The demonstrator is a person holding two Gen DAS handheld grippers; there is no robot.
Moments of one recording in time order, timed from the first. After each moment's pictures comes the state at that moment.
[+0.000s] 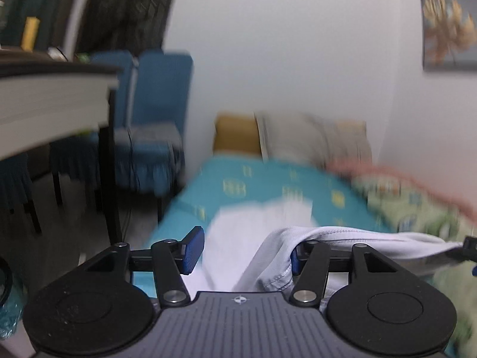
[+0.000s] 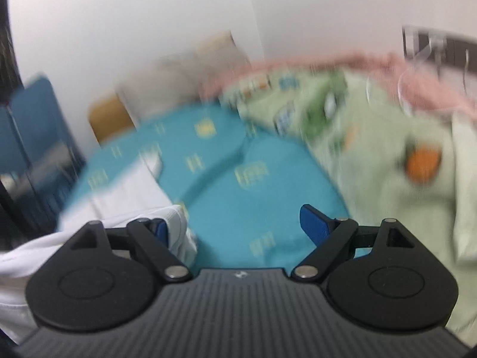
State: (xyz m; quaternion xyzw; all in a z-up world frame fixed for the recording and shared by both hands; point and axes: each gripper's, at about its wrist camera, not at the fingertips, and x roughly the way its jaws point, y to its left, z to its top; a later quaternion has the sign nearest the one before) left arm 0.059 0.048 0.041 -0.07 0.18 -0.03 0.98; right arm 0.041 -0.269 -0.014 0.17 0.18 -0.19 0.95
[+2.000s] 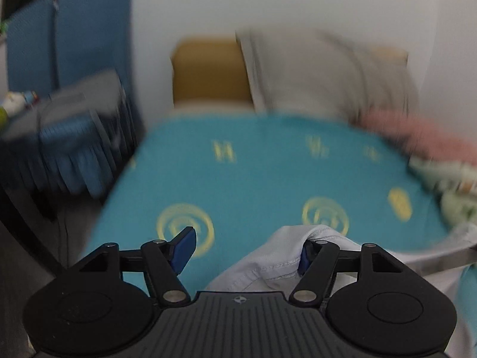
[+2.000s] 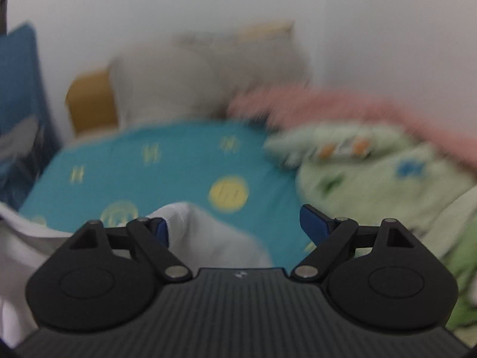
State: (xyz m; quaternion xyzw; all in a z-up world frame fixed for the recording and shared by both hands) left arm 0.590 -0.077 -0.102 0.00 0.37 -0.07 0.92; right arm 0.471 -0.366 -0.087 0.07 0.32 -0.13 0.94
